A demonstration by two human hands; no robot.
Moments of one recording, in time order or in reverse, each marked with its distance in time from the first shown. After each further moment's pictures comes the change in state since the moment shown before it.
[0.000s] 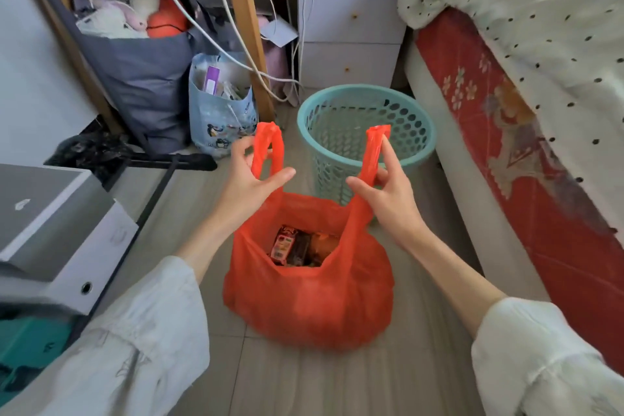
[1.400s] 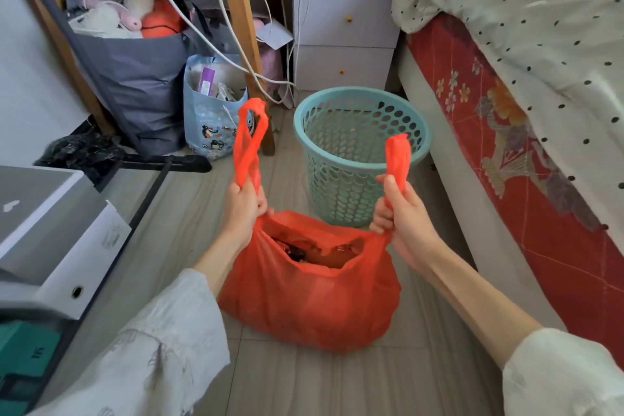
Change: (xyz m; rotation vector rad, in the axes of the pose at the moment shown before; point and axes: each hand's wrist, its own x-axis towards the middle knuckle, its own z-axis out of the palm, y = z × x) left_hand 0.003 -0.045 0.020 -0.373 0.254 -0.317; right_hand -0.019 0.017 -0.010 0.478 0.069 0.353
